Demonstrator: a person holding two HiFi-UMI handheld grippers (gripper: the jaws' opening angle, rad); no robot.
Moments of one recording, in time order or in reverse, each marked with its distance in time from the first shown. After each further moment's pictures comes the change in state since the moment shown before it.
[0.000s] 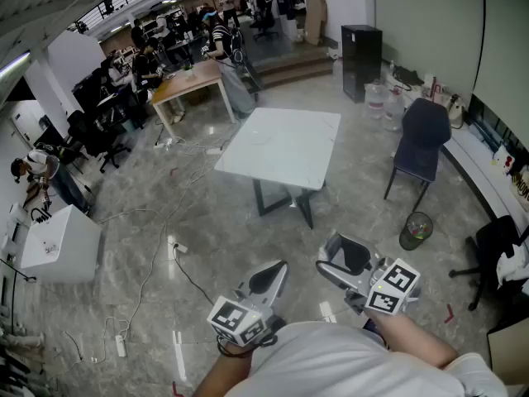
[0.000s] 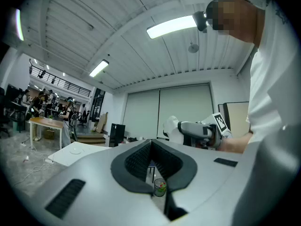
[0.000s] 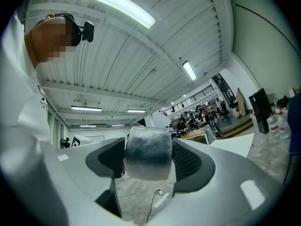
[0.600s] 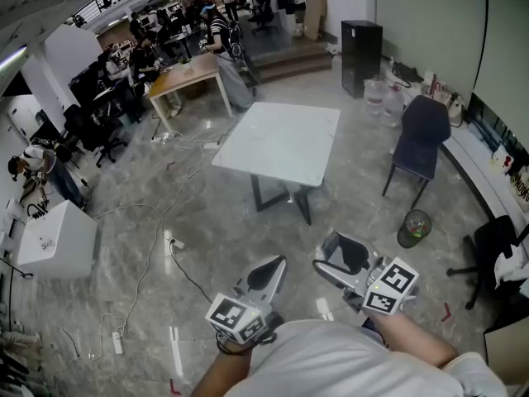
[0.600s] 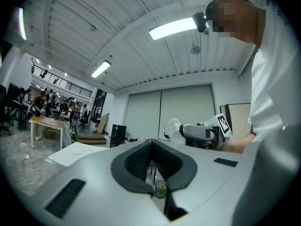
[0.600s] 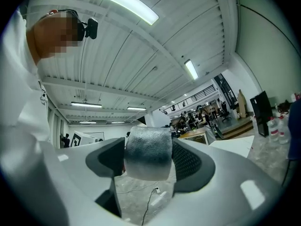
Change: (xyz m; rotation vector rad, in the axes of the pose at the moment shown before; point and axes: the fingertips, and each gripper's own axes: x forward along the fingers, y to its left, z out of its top) left arm 0.002 0.024 0.004 -0.004 -0.019 0.016; right arm 0.024 -0.003 -0.008 -0.036 0.024 0.000
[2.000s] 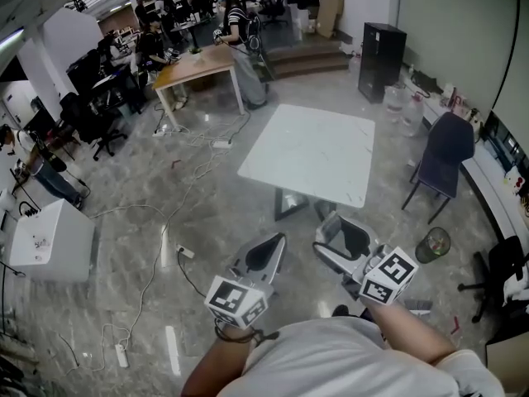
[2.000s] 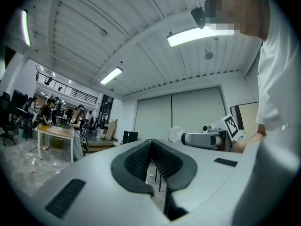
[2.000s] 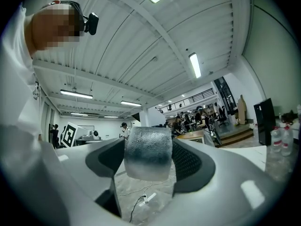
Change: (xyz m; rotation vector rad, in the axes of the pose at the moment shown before) left arm -0.012 0.321 0.072 0.029 -0.057 0.056; right arm 0.317 -0.065 -0.006 -0.079 0.029 -0.066
